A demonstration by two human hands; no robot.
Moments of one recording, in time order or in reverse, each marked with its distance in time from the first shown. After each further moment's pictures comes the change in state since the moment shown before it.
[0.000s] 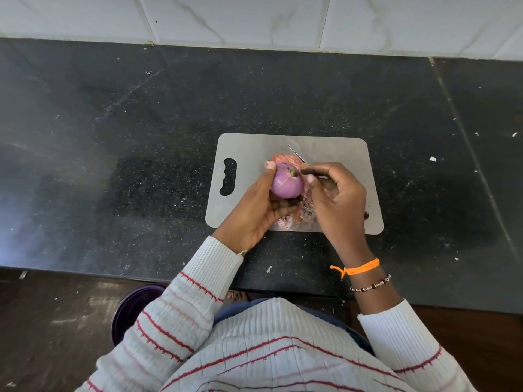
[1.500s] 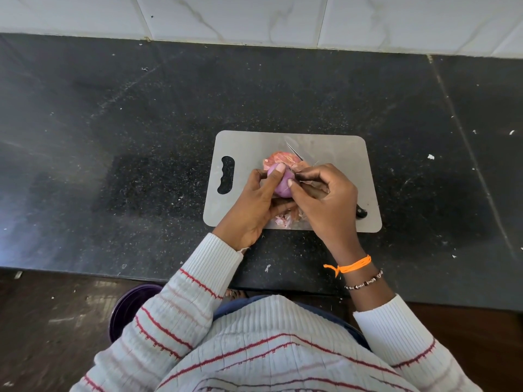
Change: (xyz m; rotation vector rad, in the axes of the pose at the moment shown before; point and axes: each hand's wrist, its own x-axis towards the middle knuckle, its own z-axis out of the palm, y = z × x) left_hand -0.001 0.002 0.002 -0.077 0.021 0.053; right_hand -0.003 0.004 0.009 0.066 0.002 0.041
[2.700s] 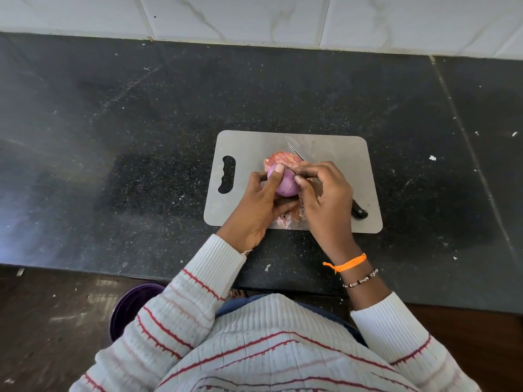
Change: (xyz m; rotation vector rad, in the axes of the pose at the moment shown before) left_hand 0.000 -0.006 0.003 -0.045 0.034 0.020; right_hand 0.001 0.006 0.003 -0.180 -0.003 -0.127
